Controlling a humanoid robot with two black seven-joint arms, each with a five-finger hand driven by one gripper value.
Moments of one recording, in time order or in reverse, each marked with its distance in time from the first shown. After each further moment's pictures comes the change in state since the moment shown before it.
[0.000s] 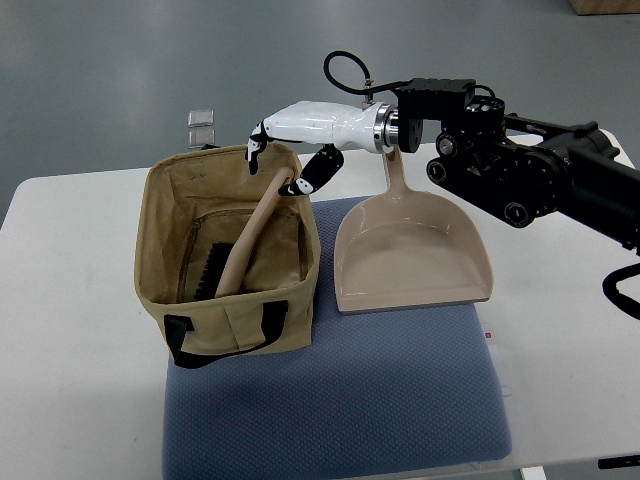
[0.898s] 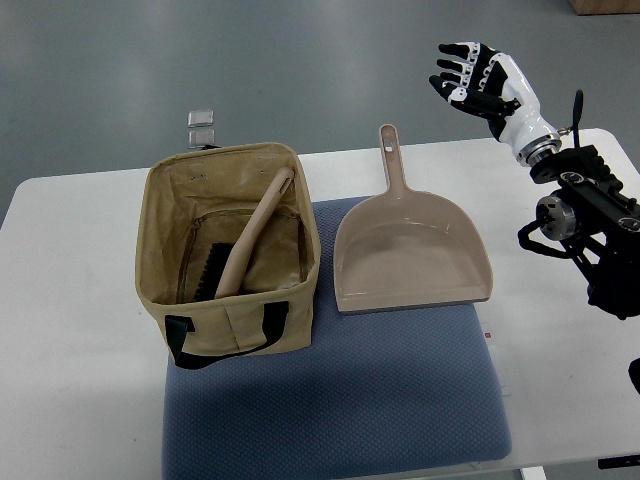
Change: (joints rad) left arm 0.000 0.000 -0.001 0.000 0.000 0.000 0.000; right arm -0.440 -0.062 0.517 -0.133 0.949 -0.139 0.017
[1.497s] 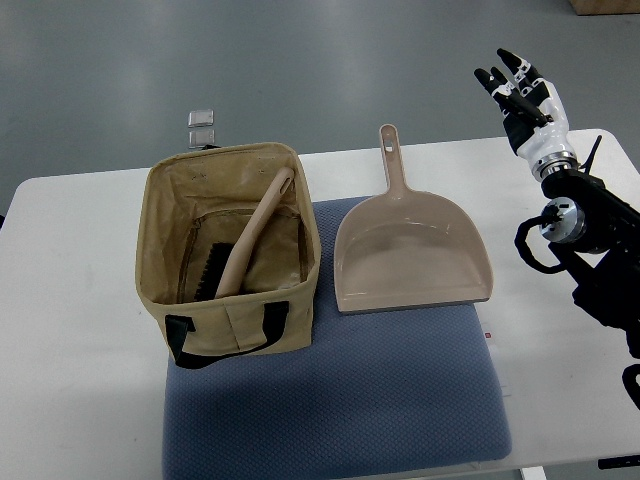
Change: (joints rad) left arm 0.001 0.000 0.000 0.000 0.000 0.000 0.000; right arm -0.021 0.025 0.021 -0.050 0.431 0.001 -0.006
